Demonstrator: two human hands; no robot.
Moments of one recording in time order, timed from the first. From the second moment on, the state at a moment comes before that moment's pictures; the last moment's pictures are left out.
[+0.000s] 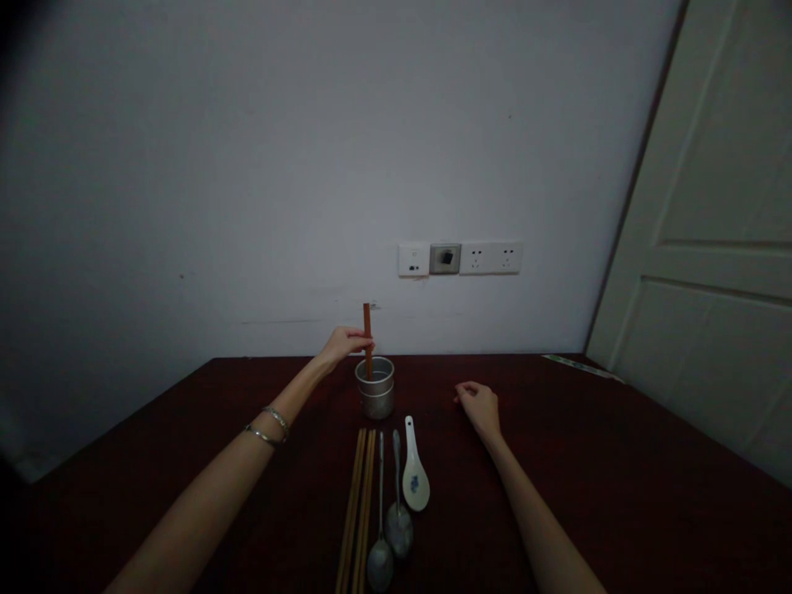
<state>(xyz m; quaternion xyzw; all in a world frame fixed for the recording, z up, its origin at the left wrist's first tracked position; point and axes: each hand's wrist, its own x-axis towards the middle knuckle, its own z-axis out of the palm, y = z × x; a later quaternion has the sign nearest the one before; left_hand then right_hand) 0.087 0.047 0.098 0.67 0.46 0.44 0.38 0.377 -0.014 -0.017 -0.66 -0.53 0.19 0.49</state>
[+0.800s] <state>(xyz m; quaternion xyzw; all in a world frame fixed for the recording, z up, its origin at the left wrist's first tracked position) 0.093 0.050 0.081 0.66 0.47 0.43 0.41 0.377 -0.012 -0.018 -0.66 -0.53 0.20 0.49</state>
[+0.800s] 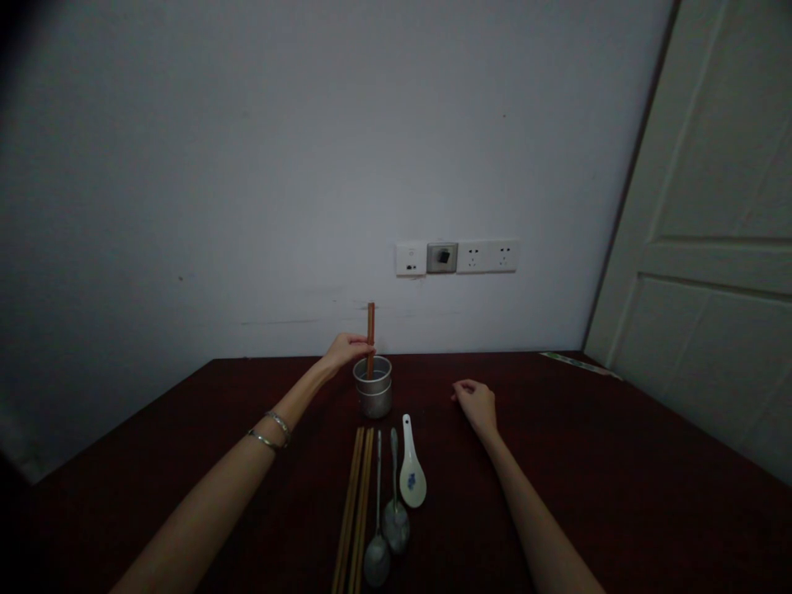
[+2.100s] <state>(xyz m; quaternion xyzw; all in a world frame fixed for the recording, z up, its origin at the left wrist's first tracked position) 0.082 -0.095 0.054 0.76 0.62 0.02 0.19 0.375 -0.019 -0.022 -0.65 -0.57 0.16 0.47</state>
